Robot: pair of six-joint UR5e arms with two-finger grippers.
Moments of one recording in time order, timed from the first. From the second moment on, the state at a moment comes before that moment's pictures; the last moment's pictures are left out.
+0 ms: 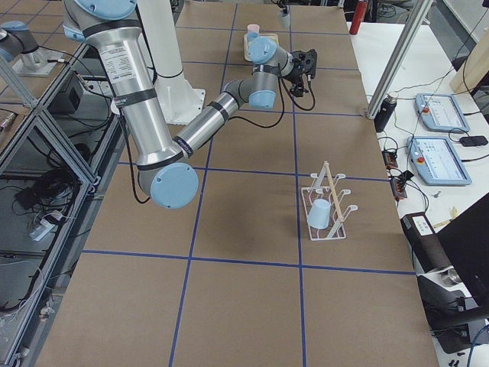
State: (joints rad) left arm -1.27 -1.55 -1.78 -2.09 -2.14 -0.30; right arm 0.94 -1.22 1.96 -0.85 1.87 1.49
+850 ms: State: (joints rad) left arm -1.23 -1.71 -1.82 -2.48 -2.08 -1.42; right arm 0.93 -1.20 1.94 -0.86 1.87 1.55
